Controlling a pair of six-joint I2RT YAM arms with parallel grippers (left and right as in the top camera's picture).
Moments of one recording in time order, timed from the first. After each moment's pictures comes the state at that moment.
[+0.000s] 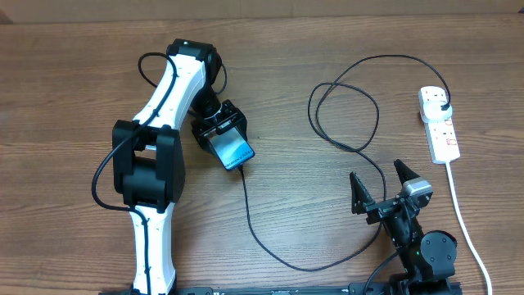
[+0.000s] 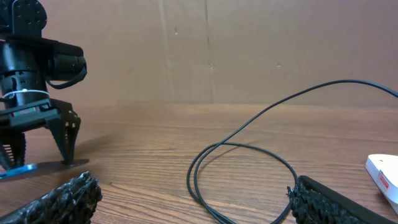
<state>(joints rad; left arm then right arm) -0.22 2.30 1.96 -1.55 0.39 -0.68 0.12 0.01 0.02 -0.02 -0.18 0.10</state>
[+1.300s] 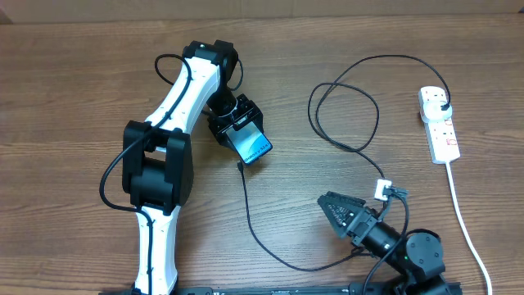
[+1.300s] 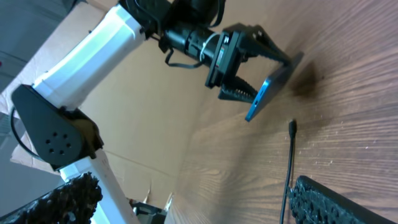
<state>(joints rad) -0.28 2.30 1.96 -1.41 0.46 -0.78 0.39 0.09 0.02 0.04 -0.48 1.11</state>
